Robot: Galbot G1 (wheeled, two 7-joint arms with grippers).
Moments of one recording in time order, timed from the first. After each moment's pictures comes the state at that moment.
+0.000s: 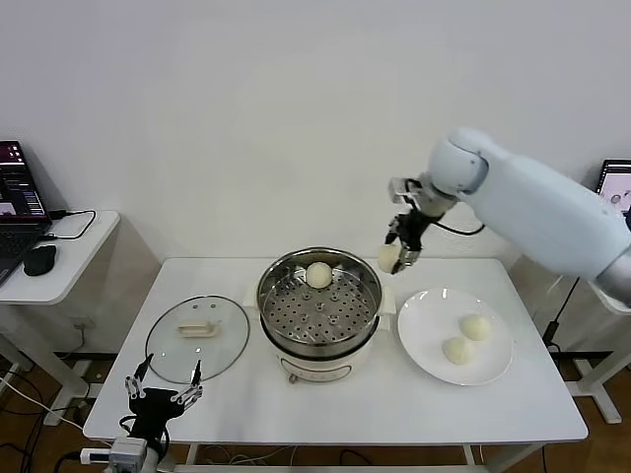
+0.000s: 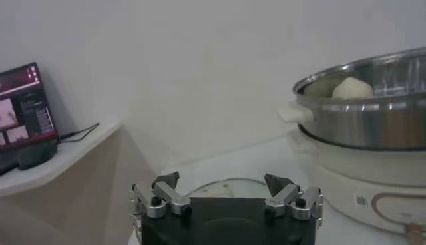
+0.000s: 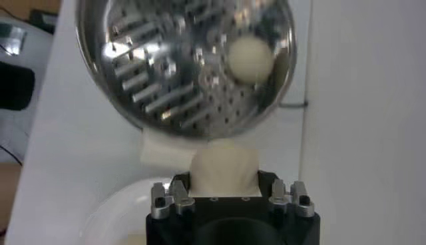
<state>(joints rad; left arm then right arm) 1.70 -1.43 -0.70 -2.18 0.08 0.18 0.06 0.47 0.98 -0.94 1.22 0.13 -0.44 -1.33</state>
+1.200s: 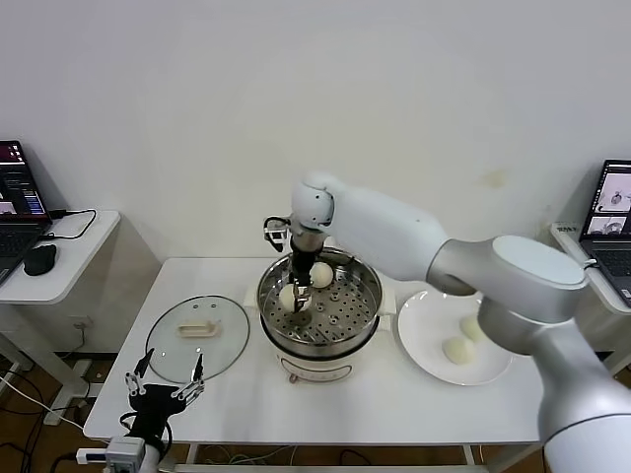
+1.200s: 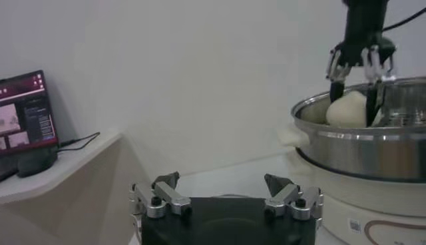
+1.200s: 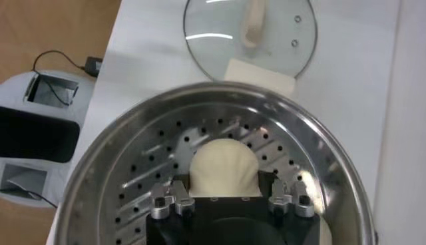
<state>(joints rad) 1.69 -1.44 -0.69 -2.19 0.04 0.17 0.05 0.34 1.49 -0.98 0.86 0.11 -0.52 -1.30</state>
